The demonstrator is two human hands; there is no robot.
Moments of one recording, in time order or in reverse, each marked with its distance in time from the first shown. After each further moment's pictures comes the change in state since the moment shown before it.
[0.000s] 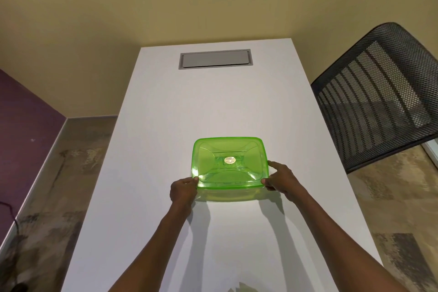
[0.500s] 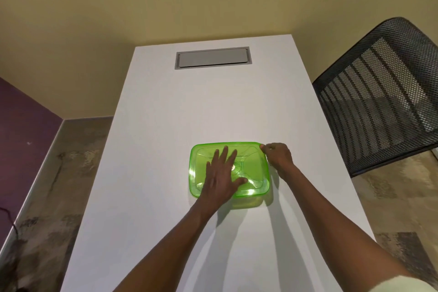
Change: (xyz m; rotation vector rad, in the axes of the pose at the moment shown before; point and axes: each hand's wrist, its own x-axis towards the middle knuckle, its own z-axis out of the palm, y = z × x) left_hand -0.019 0.038 0.075 0.836 -0.306 0.938; right_hand 0.063 -0.052 -0.005 -0.027 0.261 -0.081
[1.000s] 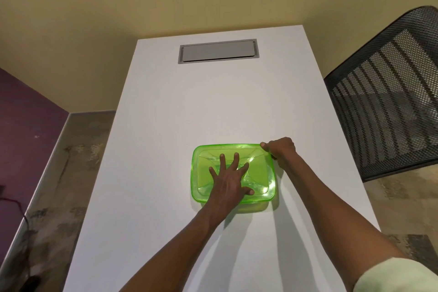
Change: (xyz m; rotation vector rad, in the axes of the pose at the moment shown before) left_hand 0.017 0.007 0.011 0.210 -0.237 -0.047; right_hand 0.044 -0.017 0.012 0.065 -0.030 0.233
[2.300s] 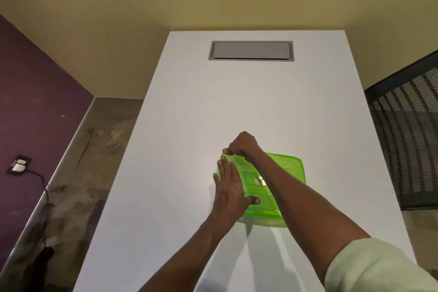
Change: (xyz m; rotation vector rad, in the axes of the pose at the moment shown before) left_hand -0.024 -0.045 -0.013 -0.218 0.111 -0.236; right_hand -0.036 -0.083 0.156 -0.682 -0.329 -0.335
